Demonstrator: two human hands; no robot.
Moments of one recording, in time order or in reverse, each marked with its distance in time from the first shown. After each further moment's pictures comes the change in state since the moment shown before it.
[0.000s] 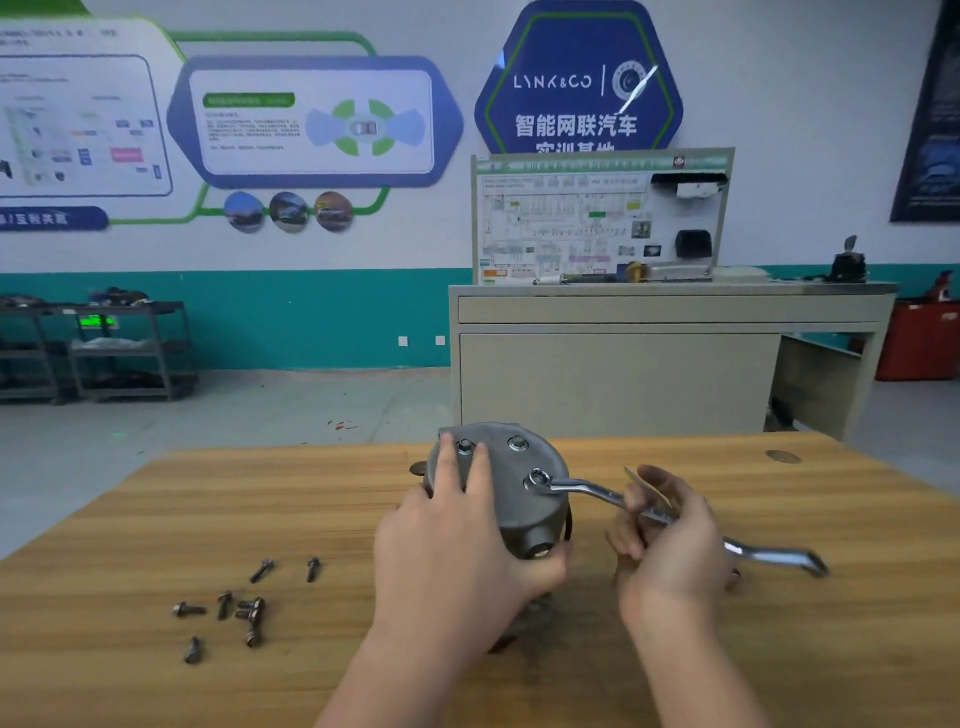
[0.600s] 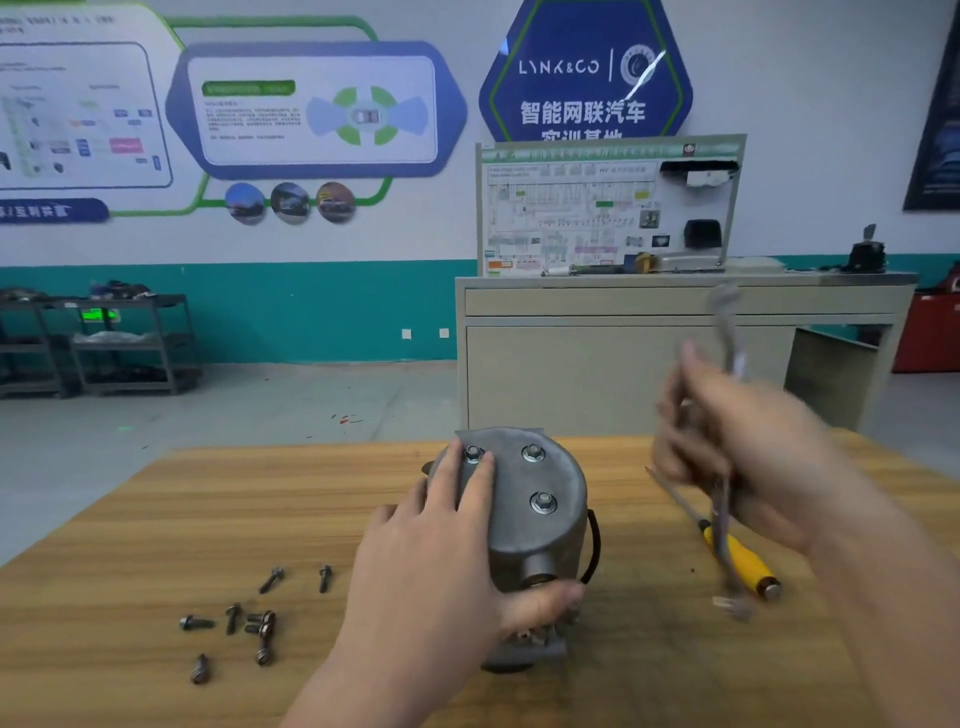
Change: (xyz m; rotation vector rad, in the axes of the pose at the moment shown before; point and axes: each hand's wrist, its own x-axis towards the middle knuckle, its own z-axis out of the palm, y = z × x) left_hand 0.002 -0.042 0.005 -0.060 -0.016 0.198; right_hand 0.020 -0.076 0.040 -0.578 -0.665 0.075
